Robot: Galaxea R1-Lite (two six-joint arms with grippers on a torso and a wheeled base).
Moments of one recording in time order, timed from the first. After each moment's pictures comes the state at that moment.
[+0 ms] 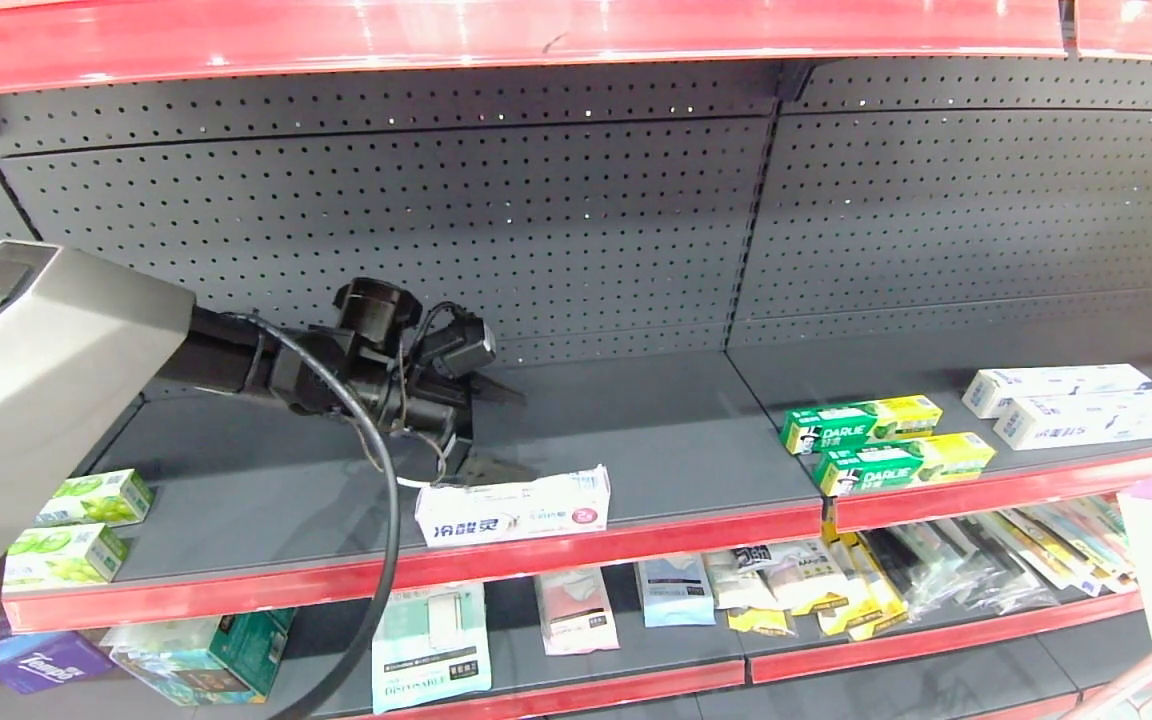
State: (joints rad) left arm -0.27 2.21 -1.44 0.03 -0.88 0.78; right arm 0.02 0.38 -0.12 -0.05 0.07 -0.22
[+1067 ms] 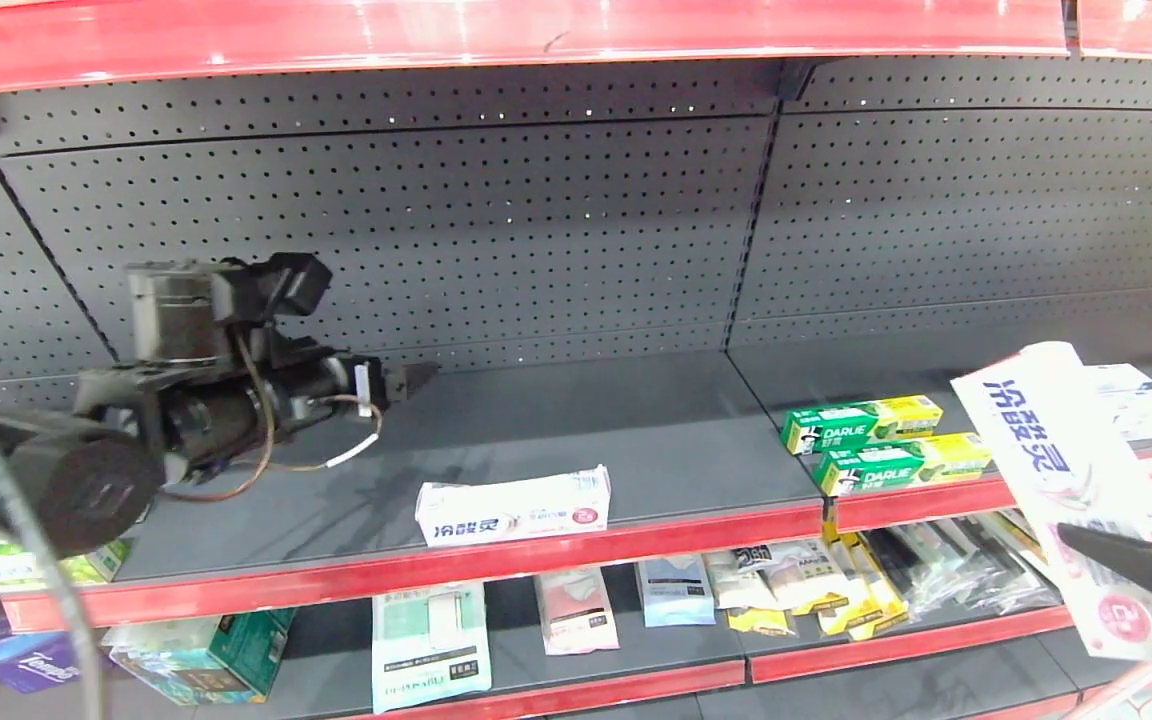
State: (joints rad) left arm -0.25 1.74 -0.78 -0.64 -0.09 -0.06; right arm 0.01 1.04 -0.48 -0.07 0.18 -0.21
